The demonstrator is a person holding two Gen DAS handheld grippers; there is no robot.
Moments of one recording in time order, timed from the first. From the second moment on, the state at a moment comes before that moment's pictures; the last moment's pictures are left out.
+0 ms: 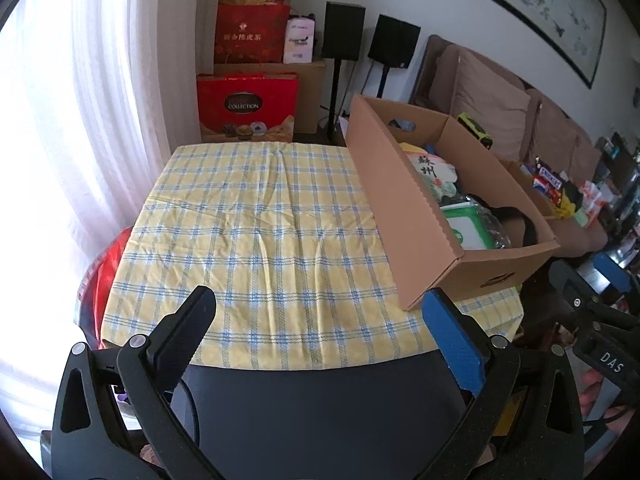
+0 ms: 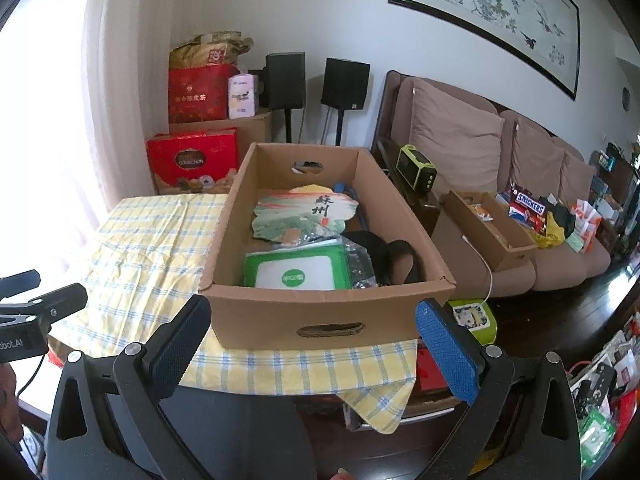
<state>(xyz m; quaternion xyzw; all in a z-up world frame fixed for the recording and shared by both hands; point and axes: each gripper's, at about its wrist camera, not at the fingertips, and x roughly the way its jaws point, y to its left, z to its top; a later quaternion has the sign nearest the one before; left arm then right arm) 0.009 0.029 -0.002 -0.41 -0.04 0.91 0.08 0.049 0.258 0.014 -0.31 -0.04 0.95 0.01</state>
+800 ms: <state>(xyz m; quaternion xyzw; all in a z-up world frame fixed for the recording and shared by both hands) 0.022 0.033 0.013 -0.36 0.00 0.93 0.04 0.048 0.247 0.014 -0.32 -0.02 0.95 -0.01</state>
